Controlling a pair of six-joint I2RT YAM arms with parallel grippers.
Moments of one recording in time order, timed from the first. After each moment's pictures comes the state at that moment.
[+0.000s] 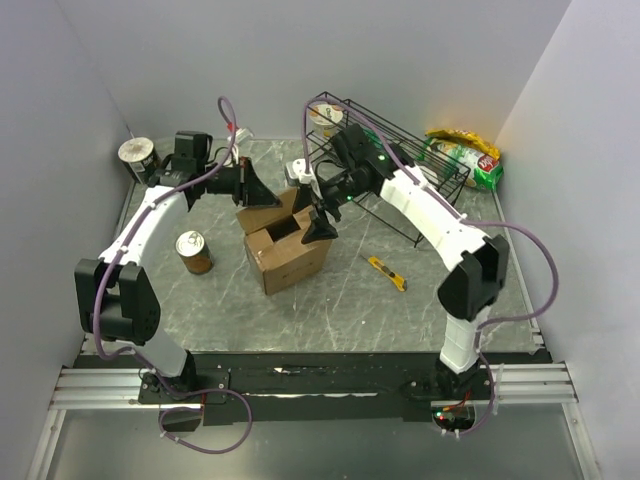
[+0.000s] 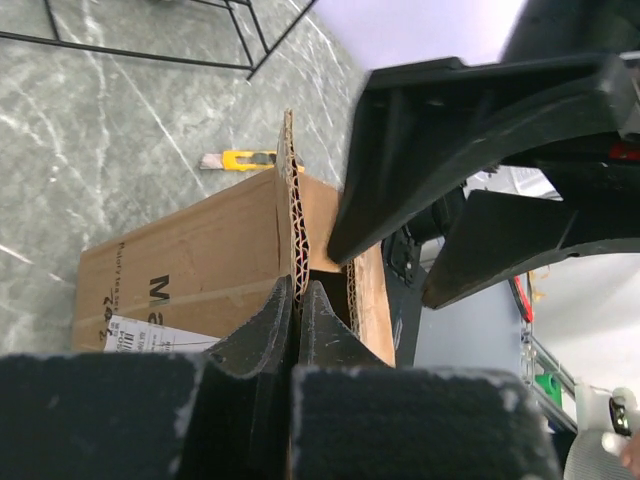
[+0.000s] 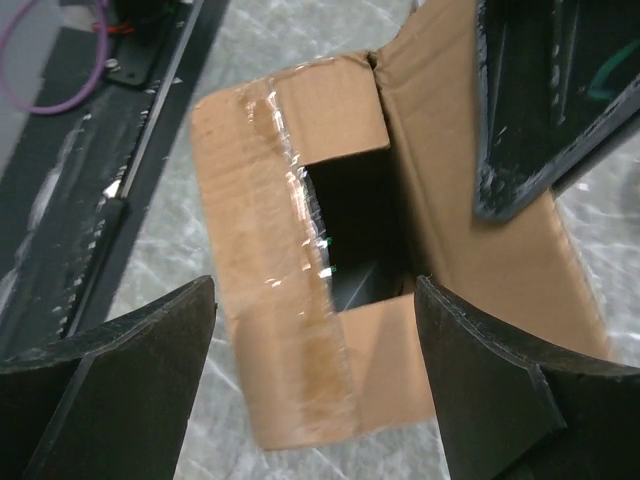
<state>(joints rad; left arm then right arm) -0.15 1.60 1.41 -0.45 1.19 -0.13 0.60 1.84 1.91 -1.05 -0.96 -0.96</state>
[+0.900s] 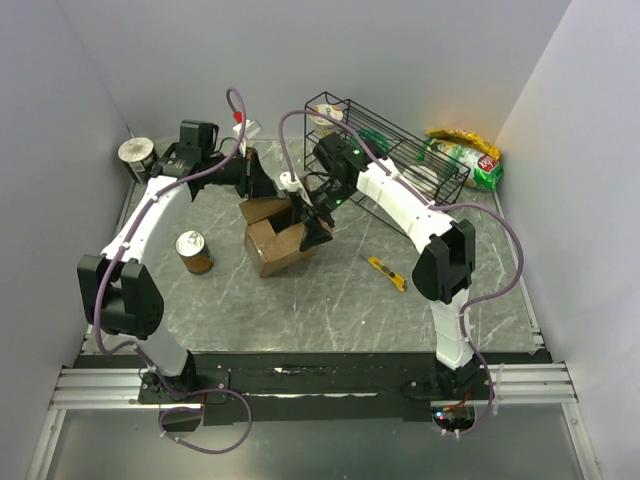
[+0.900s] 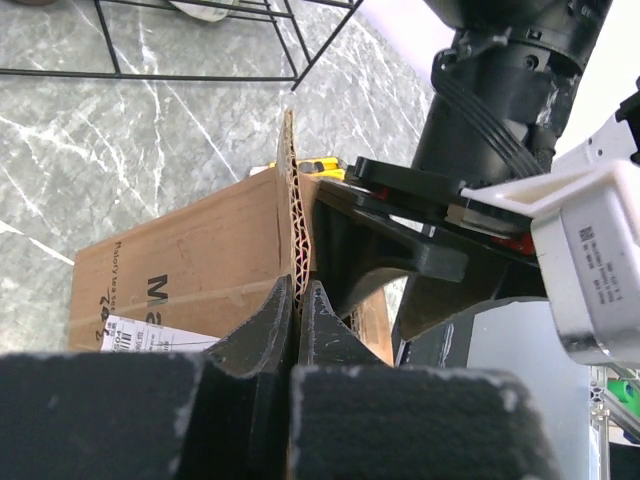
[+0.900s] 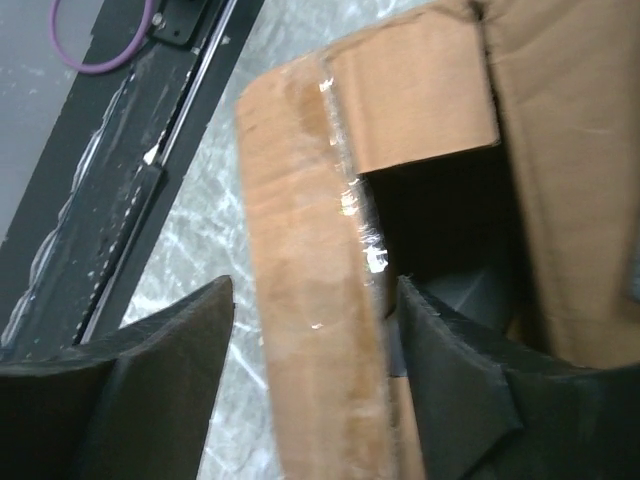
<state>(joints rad) -0.19 1.64 1.54 -0.56 1.07 0.00 0.61 2.07 2.12 -1.35 -0.98 -1.13</state>
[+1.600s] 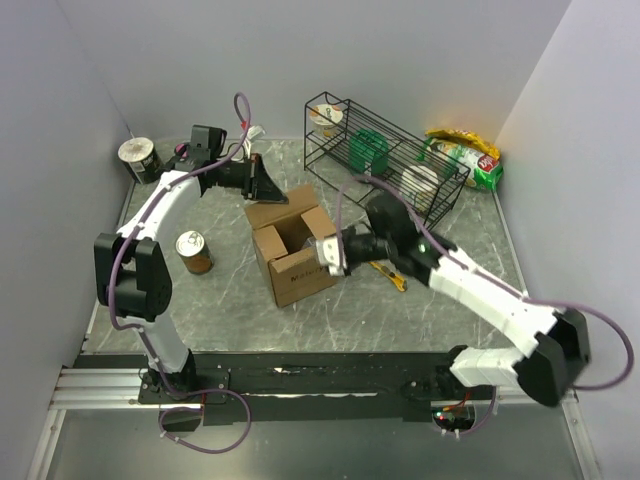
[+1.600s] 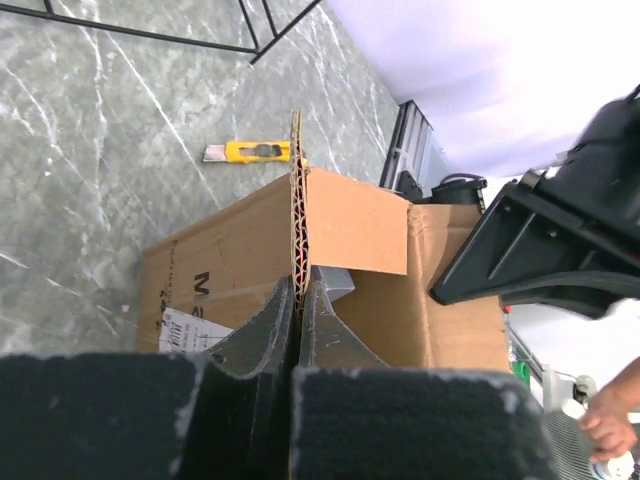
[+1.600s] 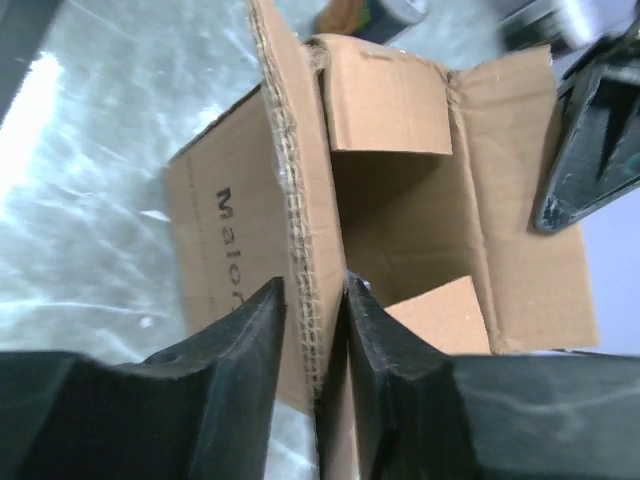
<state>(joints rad) -0.17 1.78 1.56 -0.56 1.18 -0.09 0.70 1.28 1.11 -0.45 -0.68 -1.06</state>
